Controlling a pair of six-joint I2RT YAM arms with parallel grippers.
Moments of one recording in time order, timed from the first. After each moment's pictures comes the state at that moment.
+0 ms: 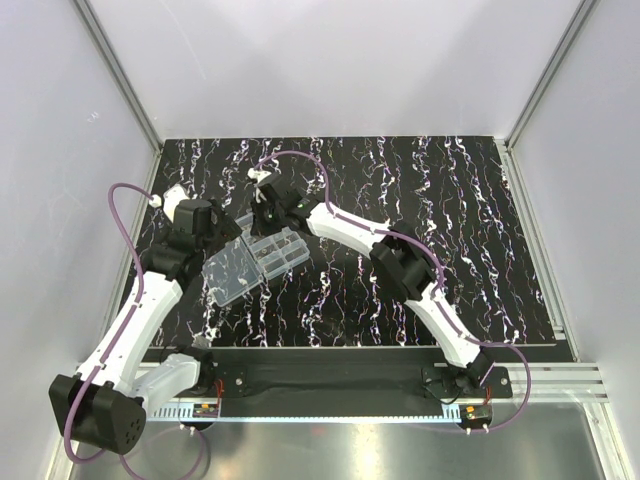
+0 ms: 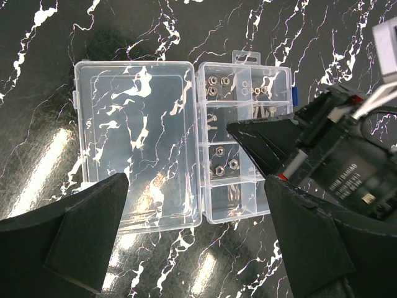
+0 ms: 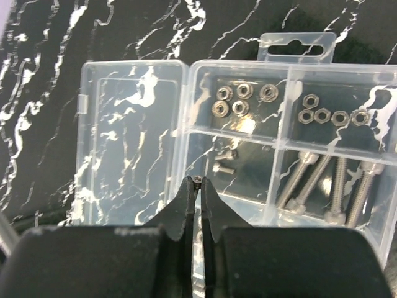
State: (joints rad) left arm -0.24 0.99 0.89 -0.61 -0.33 -0.75; right arm 0.87 2.44 2.10 -0.34 -0.17 0.42
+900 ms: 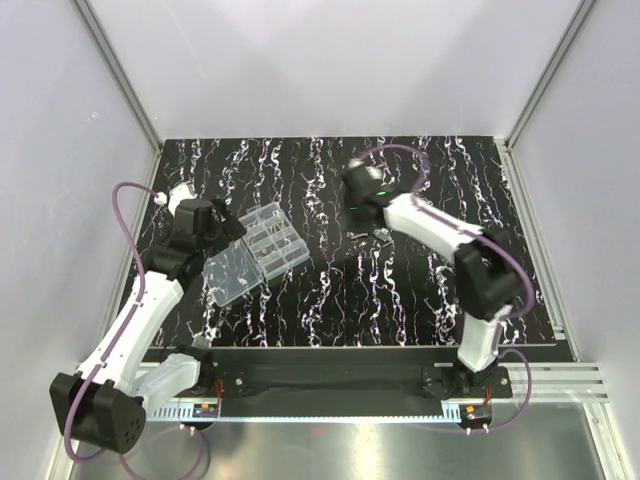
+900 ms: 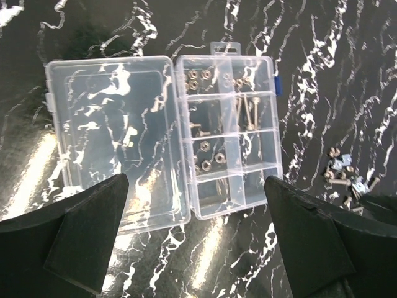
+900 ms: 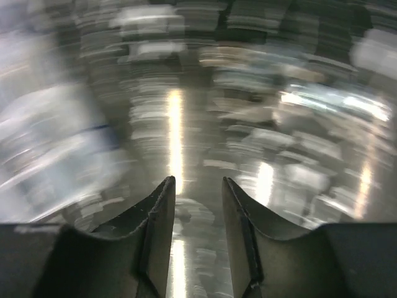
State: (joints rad) left arm -0.25 0.99 0.87 -0.57 -0.26 -0.73; right arm 0.65 1.89 1.51 -0.56 0.11 0.59
